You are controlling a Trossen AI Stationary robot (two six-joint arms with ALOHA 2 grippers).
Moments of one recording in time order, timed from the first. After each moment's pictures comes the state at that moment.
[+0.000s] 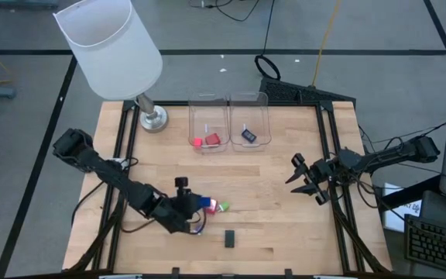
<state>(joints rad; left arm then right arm) -0.59 1.53 0.95 -0.35 -0.62 -0.32 0.18 0.49 0.02 0.70 -0.26 0.16</state>
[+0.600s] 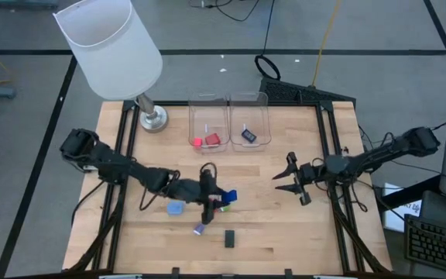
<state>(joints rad) -0.34 1.60 0.96 0.19 -0.22 -0.45 0.25 0.79 0.09 0.75 0.00 0.03</state>
